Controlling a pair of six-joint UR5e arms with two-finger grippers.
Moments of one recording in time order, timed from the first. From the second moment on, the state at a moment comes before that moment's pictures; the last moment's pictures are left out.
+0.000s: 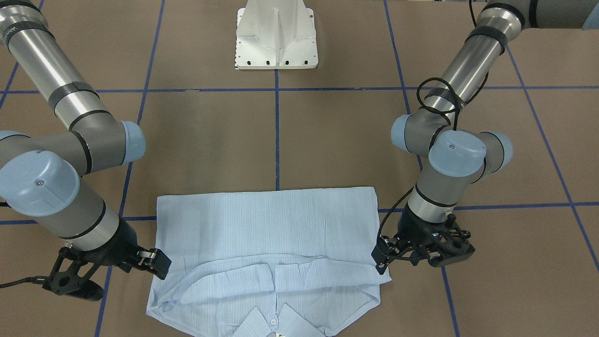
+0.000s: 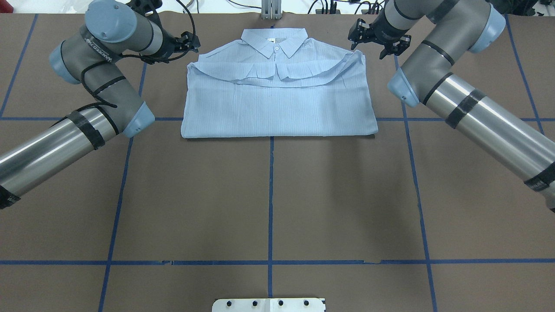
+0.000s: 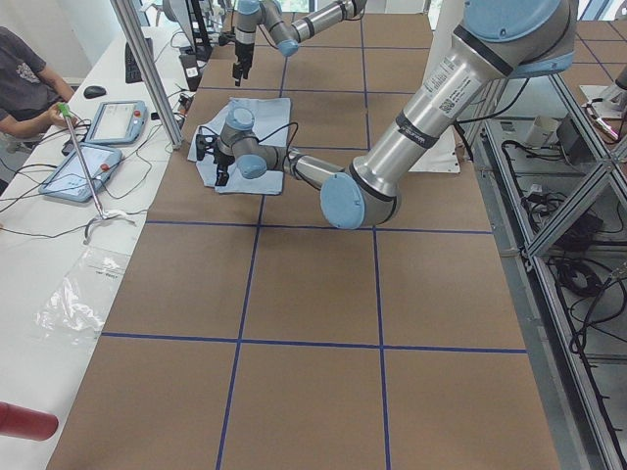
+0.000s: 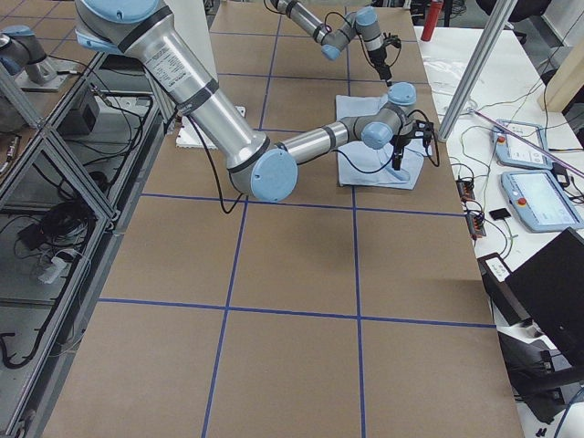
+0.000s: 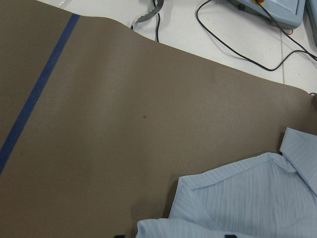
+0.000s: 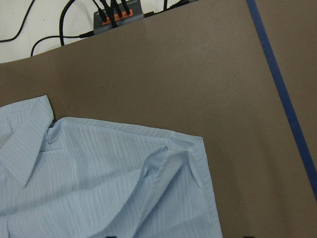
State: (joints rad) left arm -0.89 -2.31 -1.11 -2.32 -1.83 -1.31; right arm 0.97 -0.84 1.18 -1.09 2.08 1.18
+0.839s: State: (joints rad) left arm -0.89 -2.27 -1.19 -2.31 -1.84 -1.32; right arm 0.81 -1.05 1.35 -1.08 2.04 1.19
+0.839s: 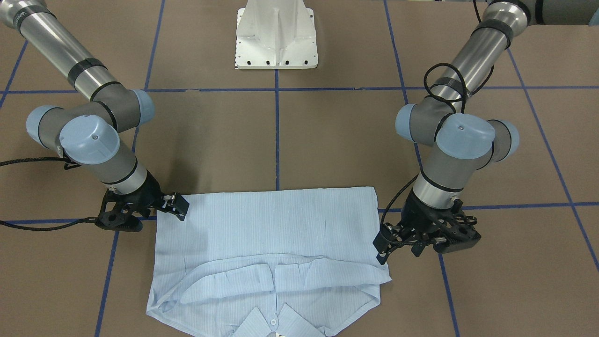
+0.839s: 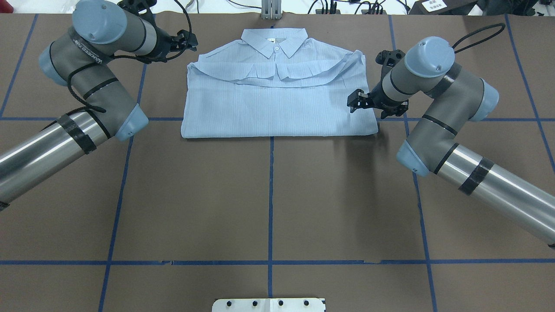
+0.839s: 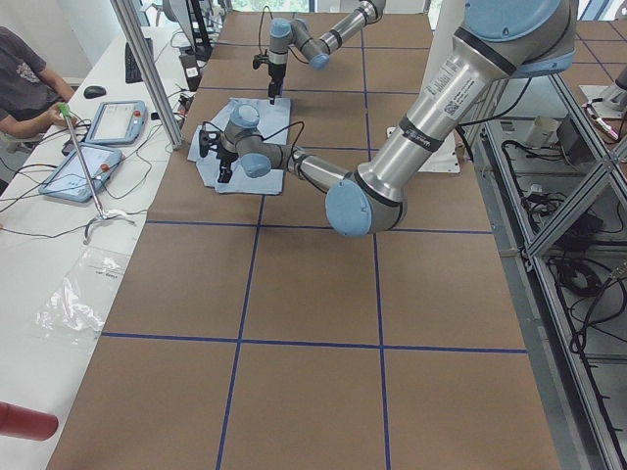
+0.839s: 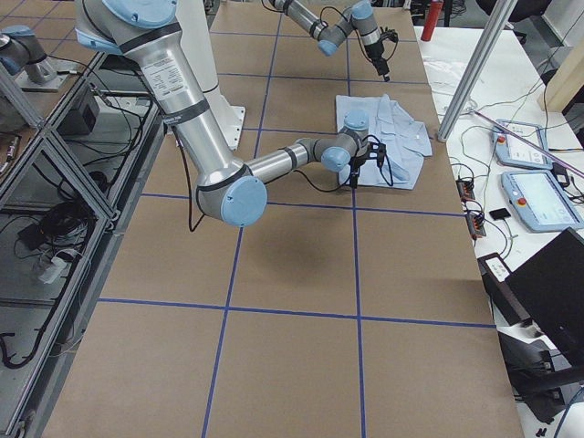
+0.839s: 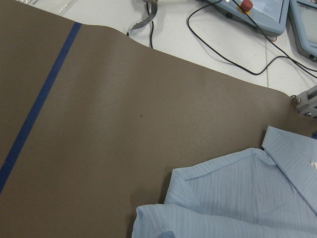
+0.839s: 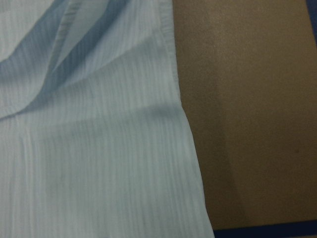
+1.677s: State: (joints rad) left arm -0.89 -2.27 -1.19 -2.31 -1.84 -1.32; right arm 0.79 -1.07 1.40 -1.13 2.06 1.18
